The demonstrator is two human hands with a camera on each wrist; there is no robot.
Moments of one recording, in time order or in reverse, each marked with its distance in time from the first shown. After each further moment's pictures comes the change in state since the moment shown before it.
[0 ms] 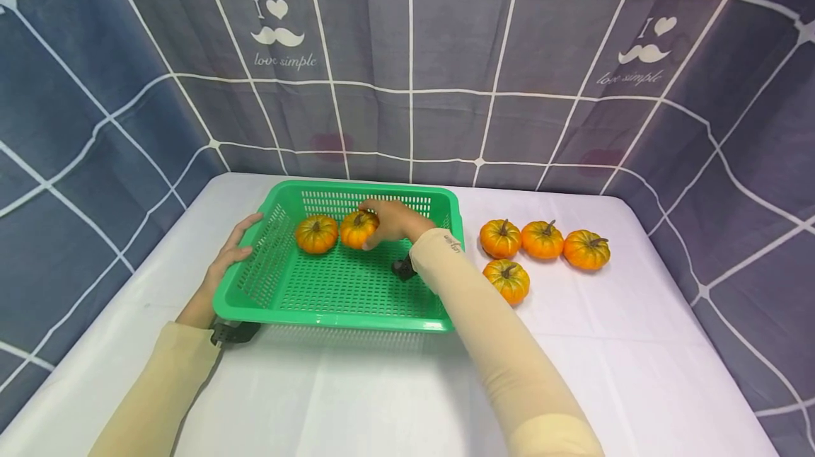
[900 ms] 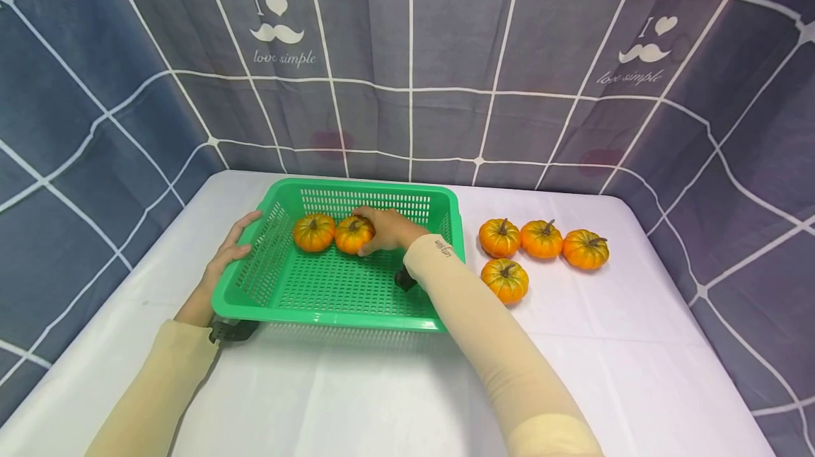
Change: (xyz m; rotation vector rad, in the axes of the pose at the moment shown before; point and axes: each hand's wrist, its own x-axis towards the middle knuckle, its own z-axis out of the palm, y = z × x) left_hand 0.000 -0.001 0.000 -0.037 -0.013 0.019; right_hand 0.004 0.004 0.021 0.023 -0.017 -0.011
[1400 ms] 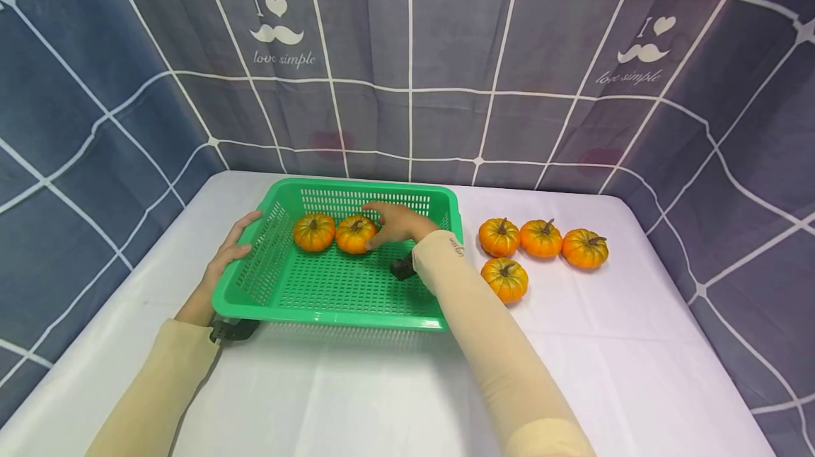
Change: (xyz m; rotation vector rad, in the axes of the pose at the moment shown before) left_hand 0.000 0.001 0.000 0.020 0.000 0.002; right_hand -0.012 0.004 -0.018 0.153 -0.041 0.056
